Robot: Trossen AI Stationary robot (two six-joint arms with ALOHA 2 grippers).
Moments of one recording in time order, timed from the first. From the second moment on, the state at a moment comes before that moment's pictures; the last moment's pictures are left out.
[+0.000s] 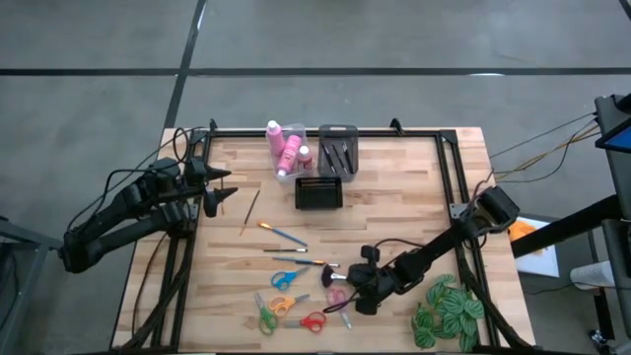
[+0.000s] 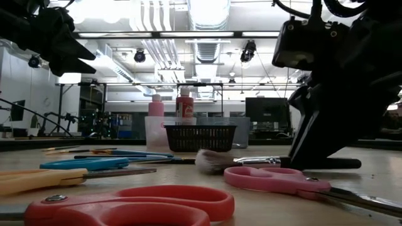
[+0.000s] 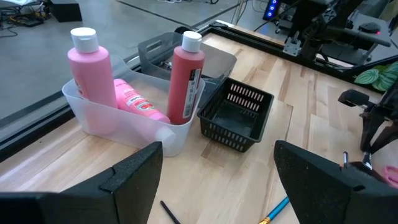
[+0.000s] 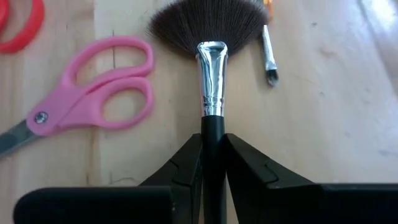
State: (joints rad) left arm 0.56 0.21 0.42 -0.60 0.16 -0.11; right arm 0.56 1.86 0.96 -0.15 0.38 0.67
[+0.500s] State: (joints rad) left arm 0.56 0.21 0.42 -0.60 0.16 -0.11; right arm 0.51 1.66 0.96 -0.33 0.51 0.63
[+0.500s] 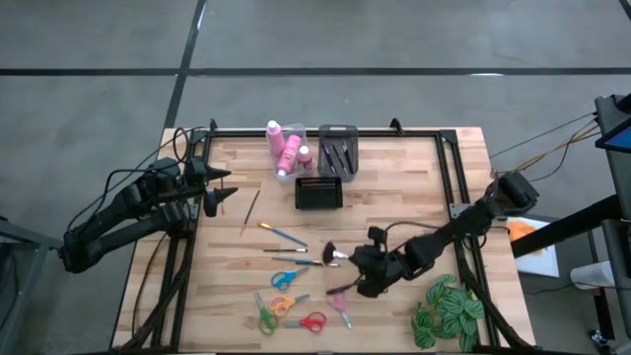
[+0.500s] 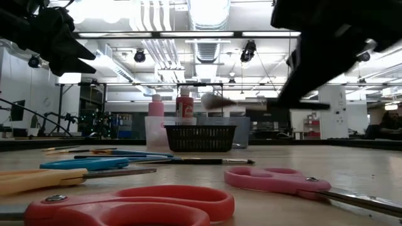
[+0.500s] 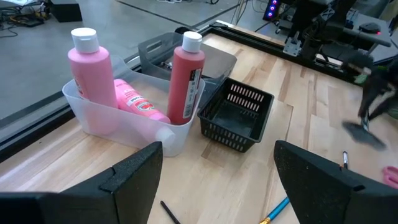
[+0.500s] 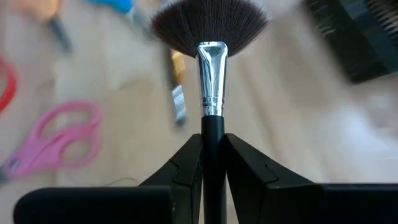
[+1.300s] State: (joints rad) left arm 0.56 0.21 0.42 -0.60 0.16 -0.11; right arm -0.19 1.42 0.96 -0.21 0.47 0.78
